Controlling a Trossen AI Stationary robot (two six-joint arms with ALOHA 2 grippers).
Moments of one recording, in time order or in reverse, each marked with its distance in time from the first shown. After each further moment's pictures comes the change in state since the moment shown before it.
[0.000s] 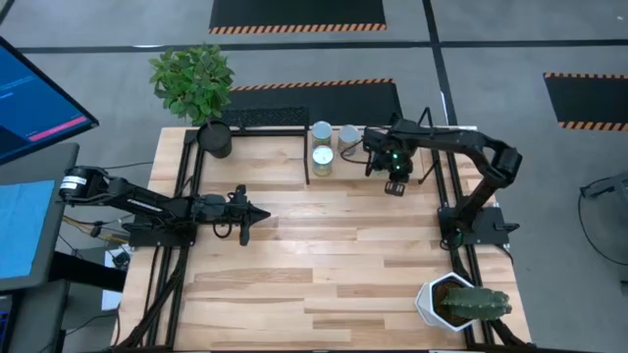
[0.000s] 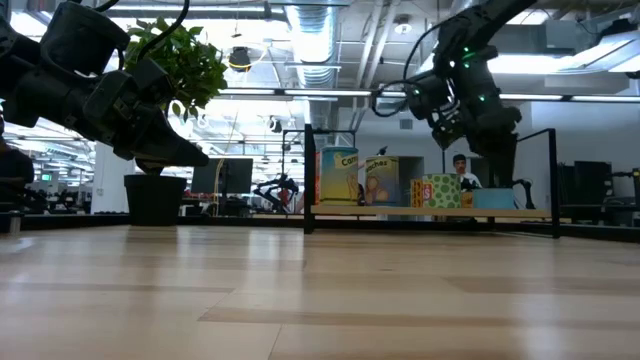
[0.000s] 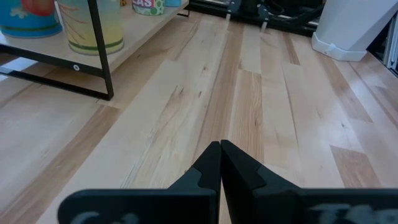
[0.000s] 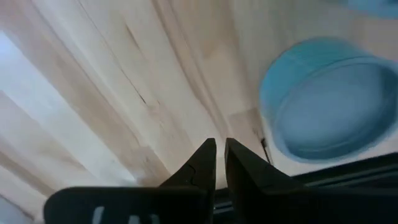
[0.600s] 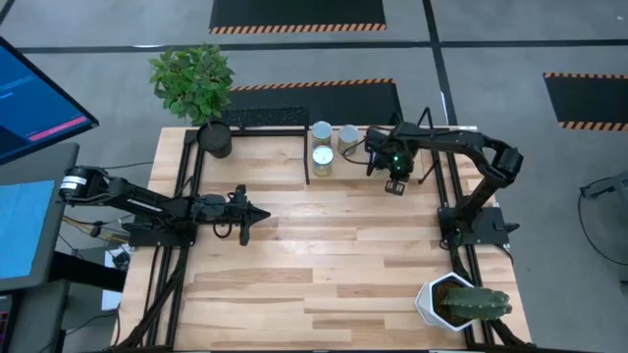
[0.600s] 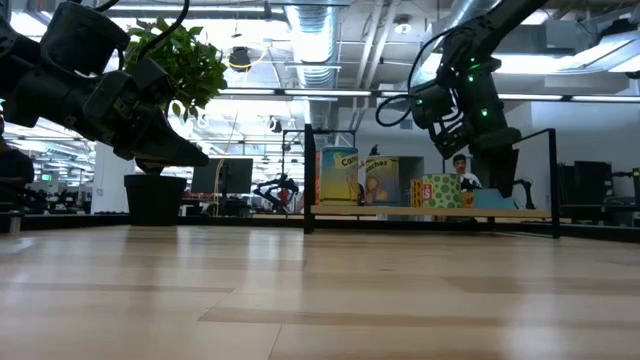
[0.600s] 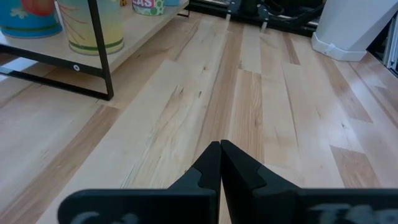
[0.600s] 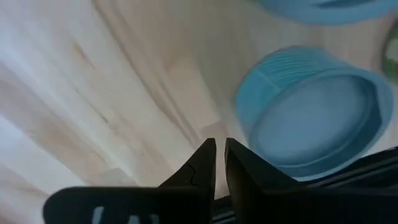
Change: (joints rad) left arm 0.000 0.000 0.000 0.000 0.000 0.000; right arm -0.035 -0.005 -0.078 0.108 0.082 0.012
